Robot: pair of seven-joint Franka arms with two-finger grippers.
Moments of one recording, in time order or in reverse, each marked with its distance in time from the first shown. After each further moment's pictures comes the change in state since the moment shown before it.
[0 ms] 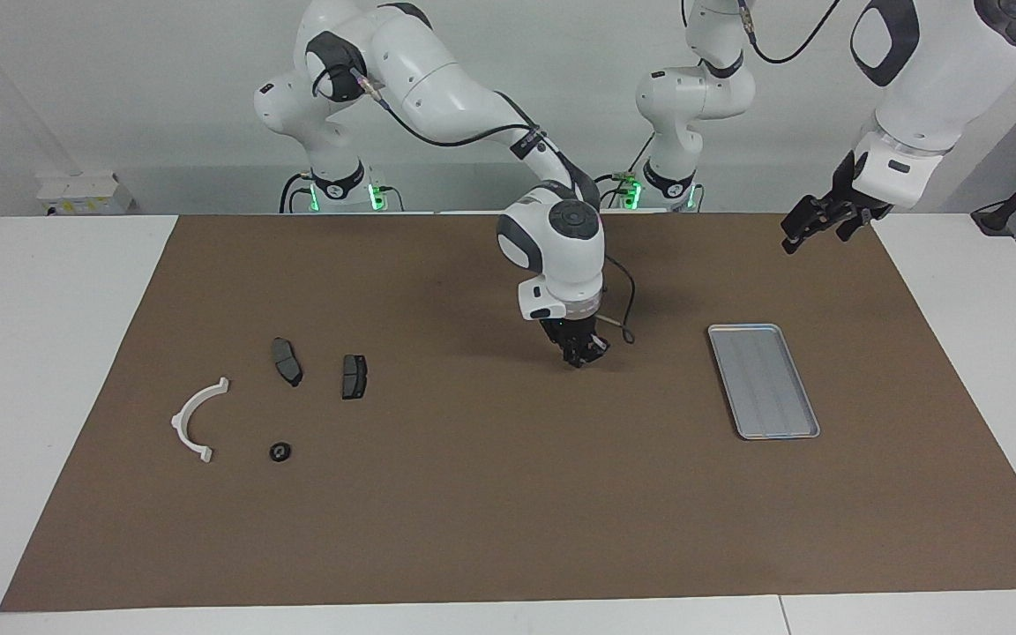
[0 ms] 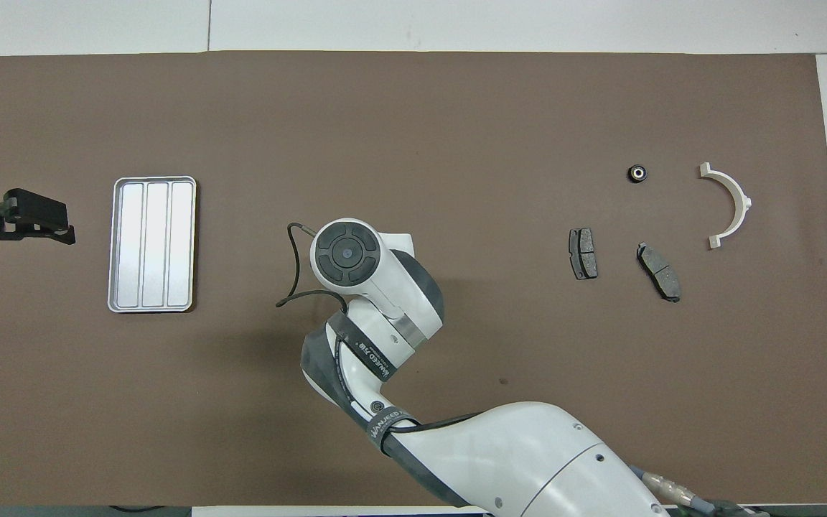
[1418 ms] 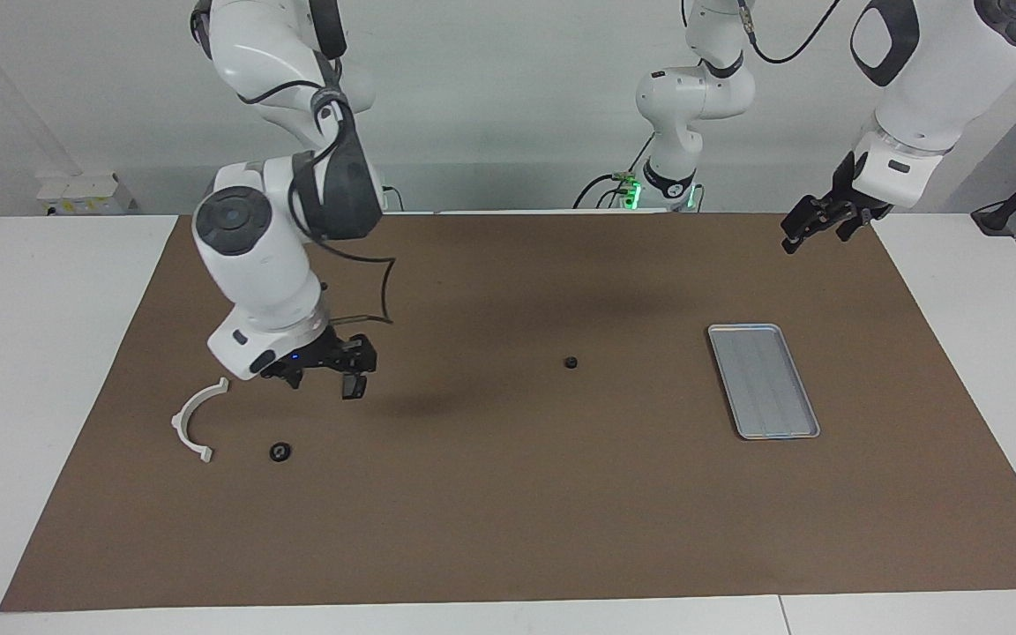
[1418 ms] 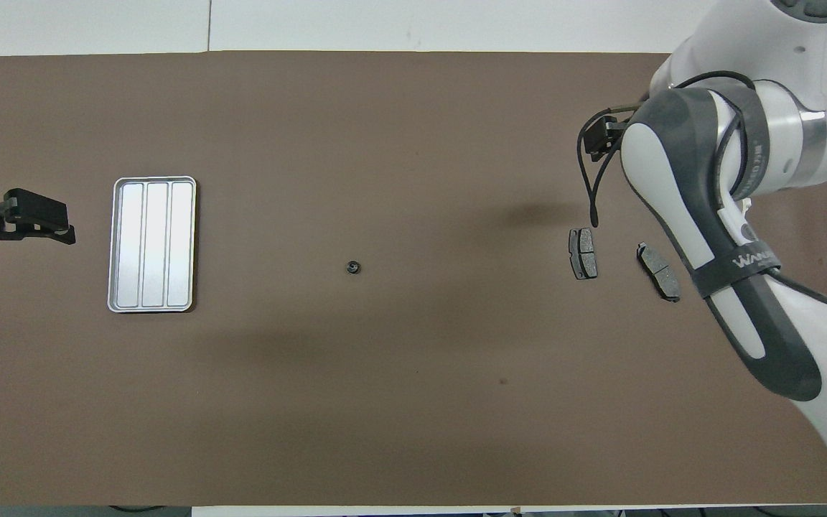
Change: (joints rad) left arm -0.001 0.000 -0.001 0.000 0.000 0.000 0.001; right arm -0.610 -0.204 -0.016 0.134 -0.034 -0.492 -1.376
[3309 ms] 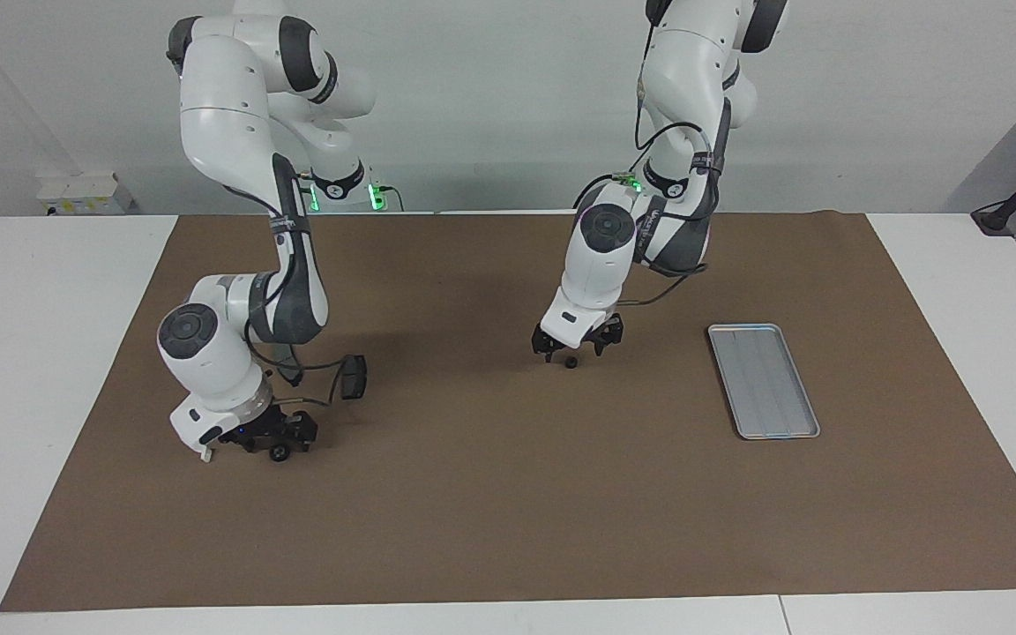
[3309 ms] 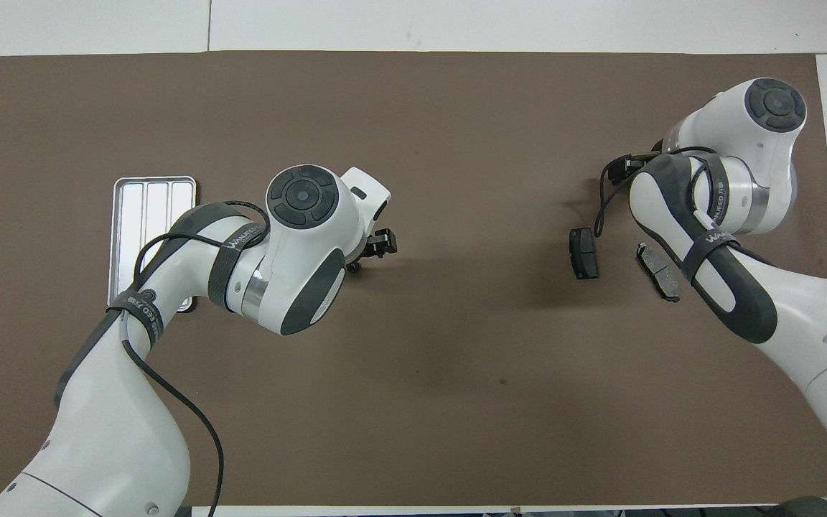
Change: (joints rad) left arm -0.519 0.388 -0.021 -0.191 -0.003 0.638 -0.405; right arm -0.124 0.119 0.003 -0.294 -0.001 0.479 -0.041
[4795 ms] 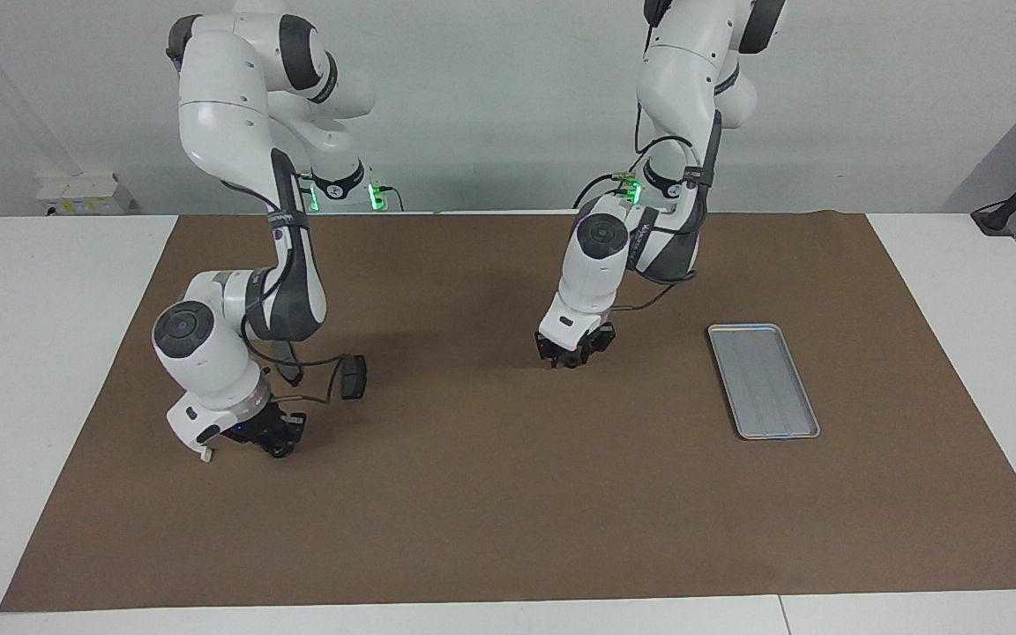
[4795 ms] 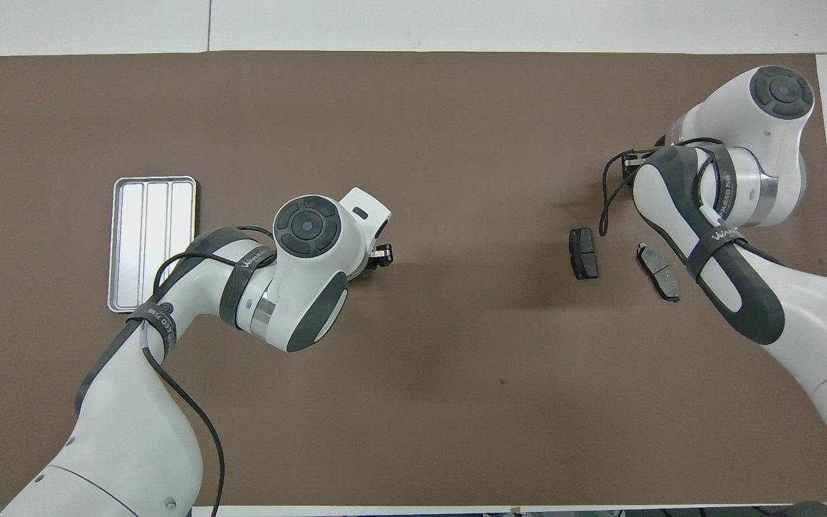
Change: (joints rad) left arm -0.015 0.000 0.000 -0.106 0.000 0.138 -0.021; right arm 0.017 -0.090 0.009 0.150 -0.054 -0.321 0.002
